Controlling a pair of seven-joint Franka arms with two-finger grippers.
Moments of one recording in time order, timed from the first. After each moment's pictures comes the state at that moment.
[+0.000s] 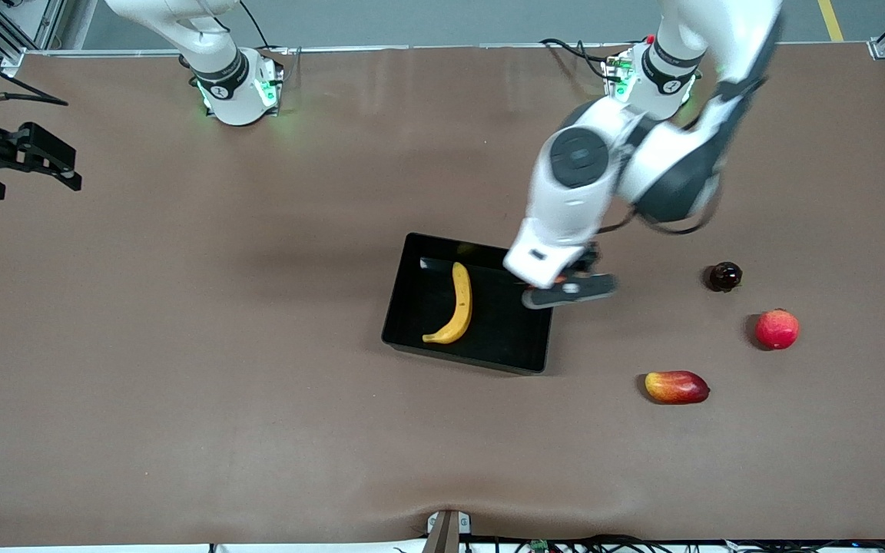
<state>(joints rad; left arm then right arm) -0.25 0.37 -0.32 -1.55 0.22 1.90 -0.76 0.09 0.03 -0.04 -1.40 -0.01 1.42 -0.08</state>
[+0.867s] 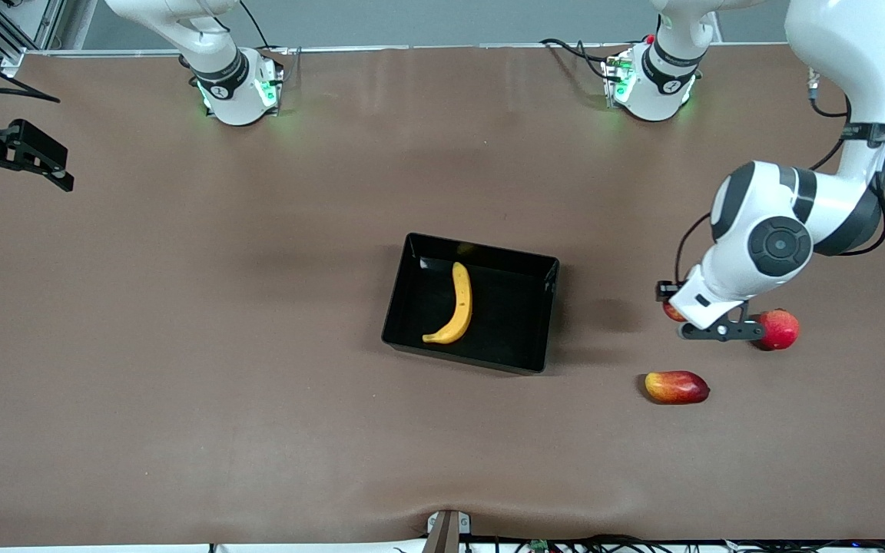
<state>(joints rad) 0.15 0.36 -0.32 -1.93 0.26 2.15 -0.27 0.09 0.03 -0.04 -1.38 -0.01 1.43 -0.08</state>
